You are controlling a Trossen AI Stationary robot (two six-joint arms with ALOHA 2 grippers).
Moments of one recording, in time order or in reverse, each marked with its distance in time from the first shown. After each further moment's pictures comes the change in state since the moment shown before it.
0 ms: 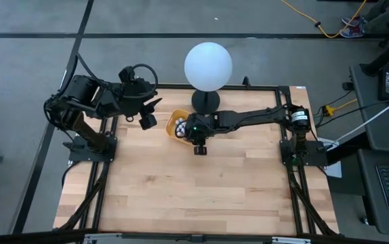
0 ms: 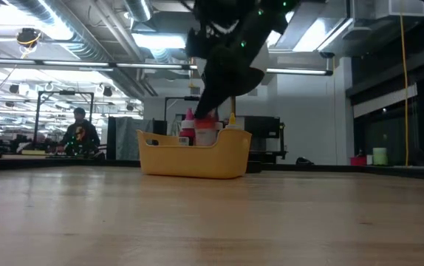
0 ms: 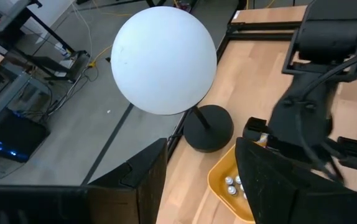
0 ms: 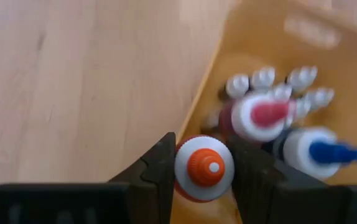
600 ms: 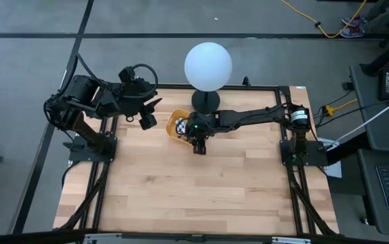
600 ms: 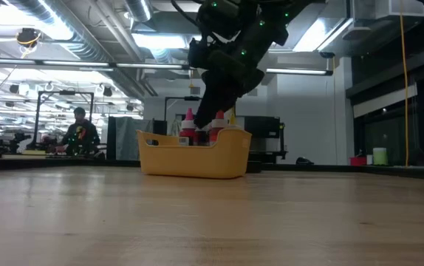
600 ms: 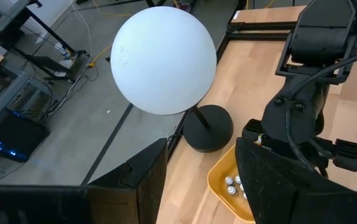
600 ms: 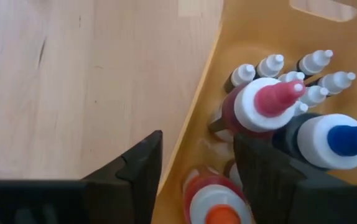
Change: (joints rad) left arm 0.000 0.000 0.000 0.000 0.001 -0.001; right arm -0.019 -0.001 -0.056 0.072 -0.070 0.085
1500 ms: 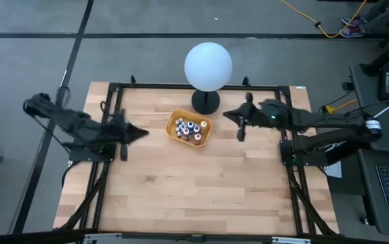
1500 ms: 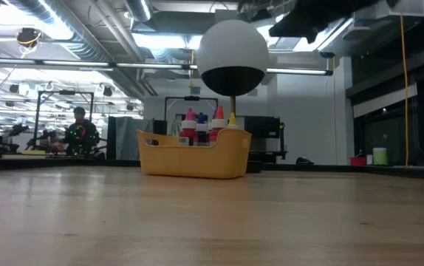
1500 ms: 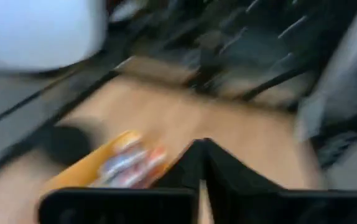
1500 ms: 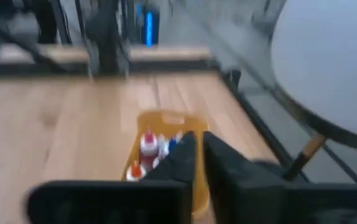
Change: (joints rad) left arm -0.278 -0.847 -1.395 1.025 0.110 -0.167; right arm -0.028 -0.925 -0.652 0.404 0.219 0.004
